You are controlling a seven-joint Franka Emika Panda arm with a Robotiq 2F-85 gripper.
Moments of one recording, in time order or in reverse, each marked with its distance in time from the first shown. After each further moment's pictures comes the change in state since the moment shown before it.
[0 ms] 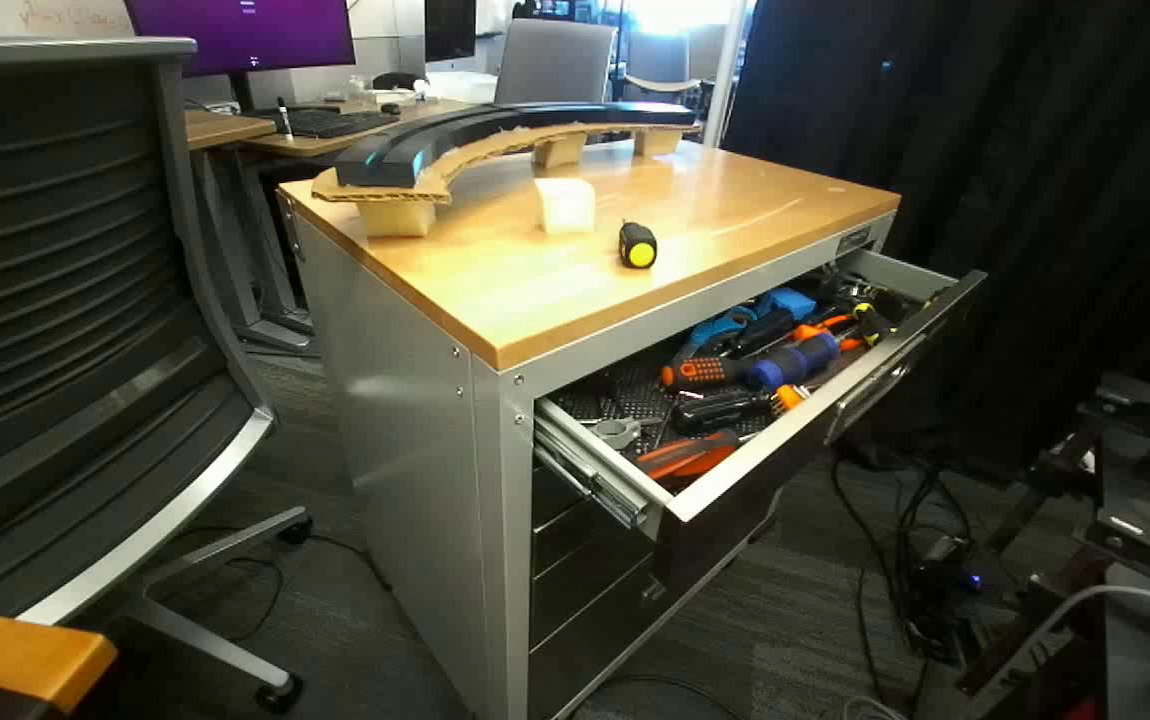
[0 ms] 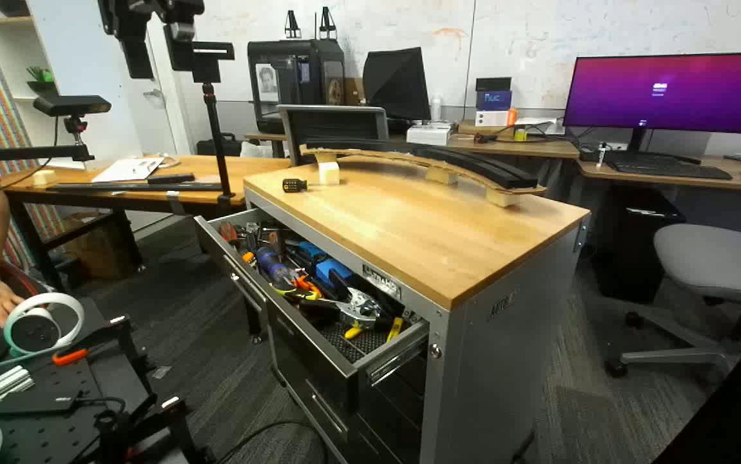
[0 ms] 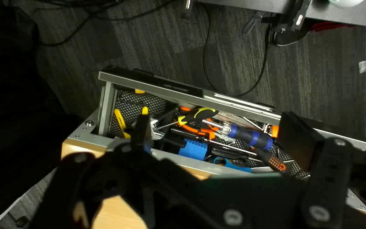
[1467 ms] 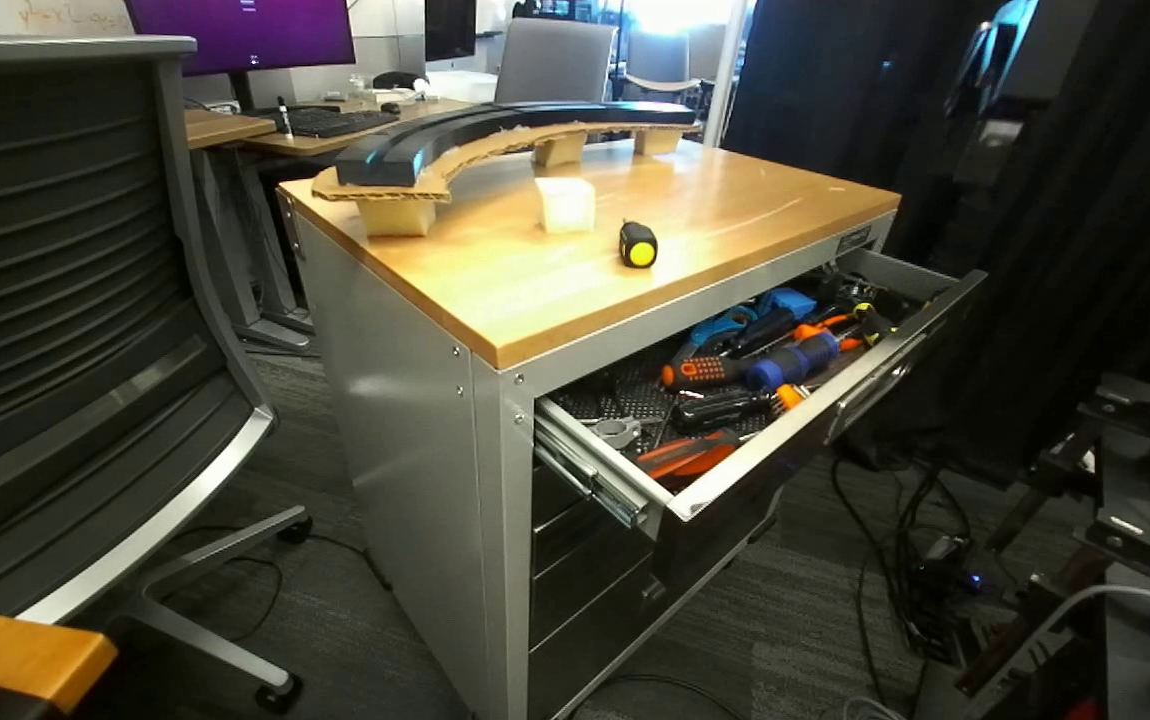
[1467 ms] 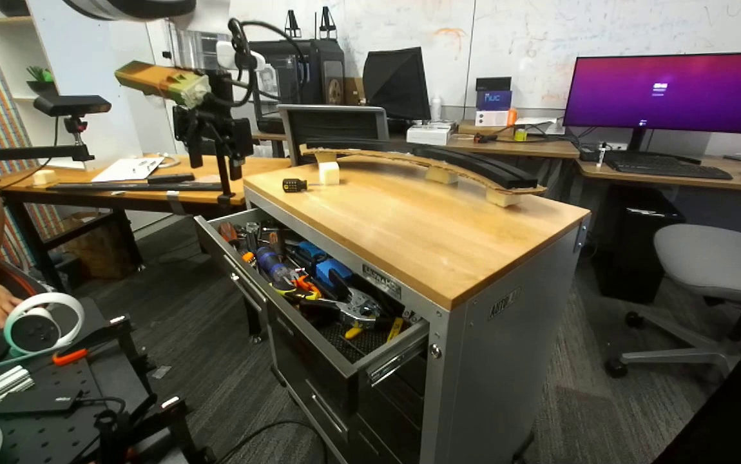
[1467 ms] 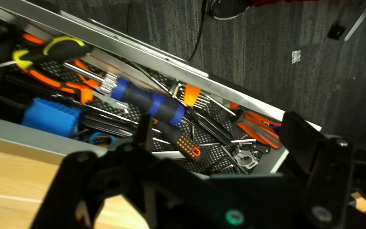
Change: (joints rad) arm 0.218 0.513 0.103 -0.042 0.305 0.563 0.005
